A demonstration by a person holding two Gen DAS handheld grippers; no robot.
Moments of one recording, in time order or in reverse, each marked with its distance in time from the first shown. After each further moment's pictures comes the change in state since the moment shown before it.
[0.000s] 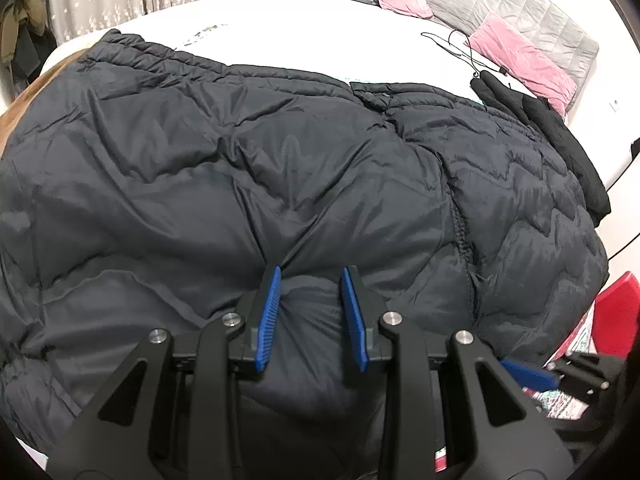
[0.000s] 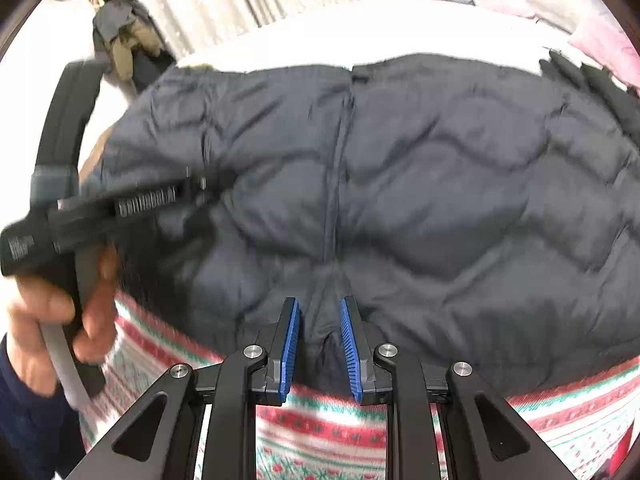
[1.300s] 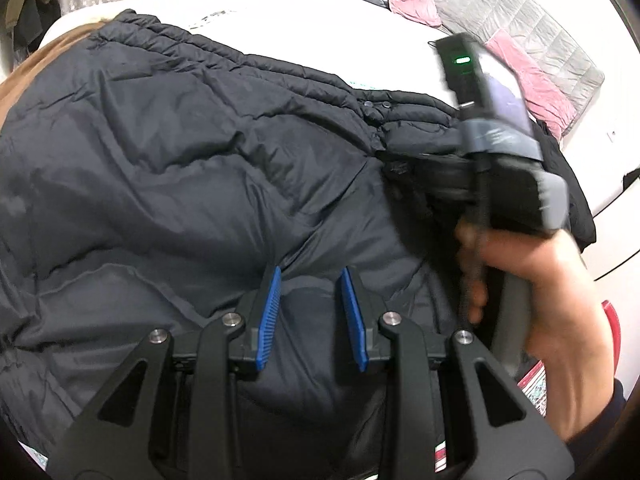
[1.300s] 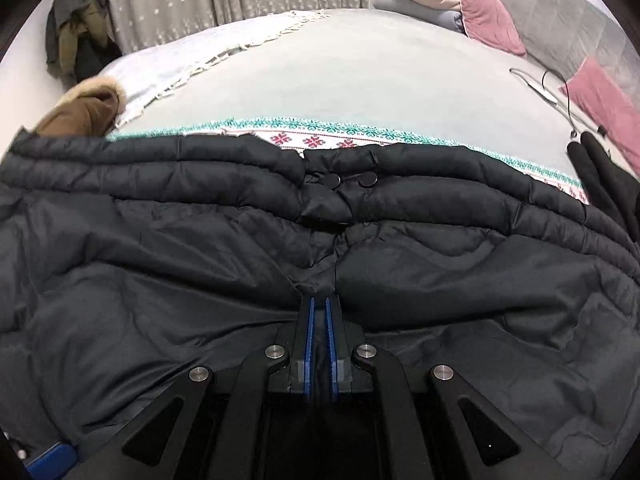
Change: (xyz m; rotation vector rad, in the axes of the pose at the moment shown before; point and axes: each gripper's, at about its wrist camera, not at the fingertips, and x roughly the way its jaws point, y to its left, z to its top) left arm -0.006 0.012 0.010 -0.107 0.036 -0.068; right arm 0.138 -0.002 0.196 -0.014 -0.039 -0.243
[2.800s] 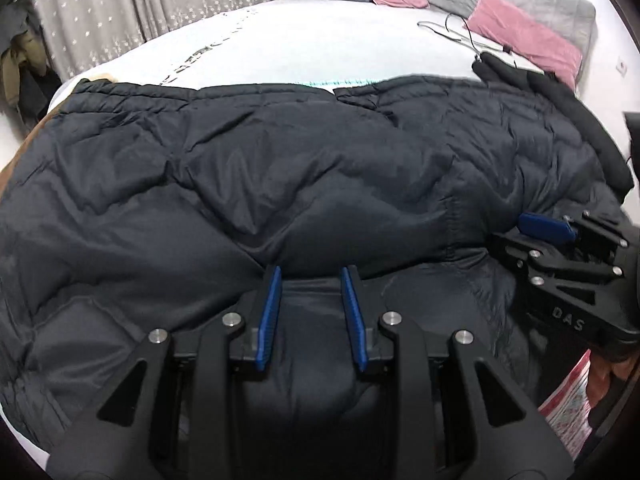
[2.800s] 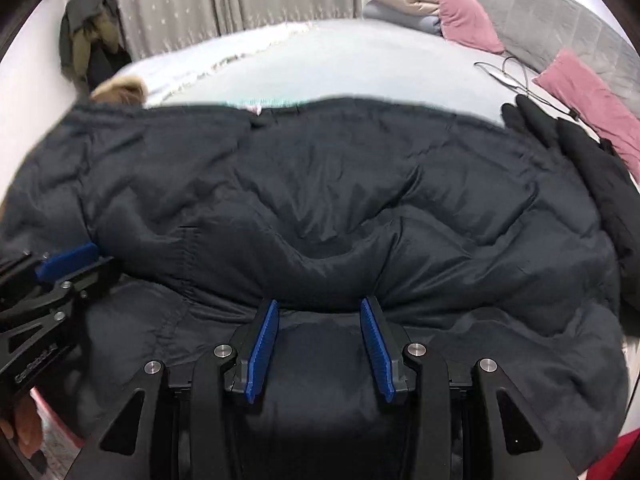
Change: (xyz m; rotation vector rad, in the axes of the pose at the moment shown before) left arm 0.003 -0.040 -0.011 0.207 -0.060 0.191; right arm -0.093 -0.063 -0.108 -0.037 -0.027 -0.019
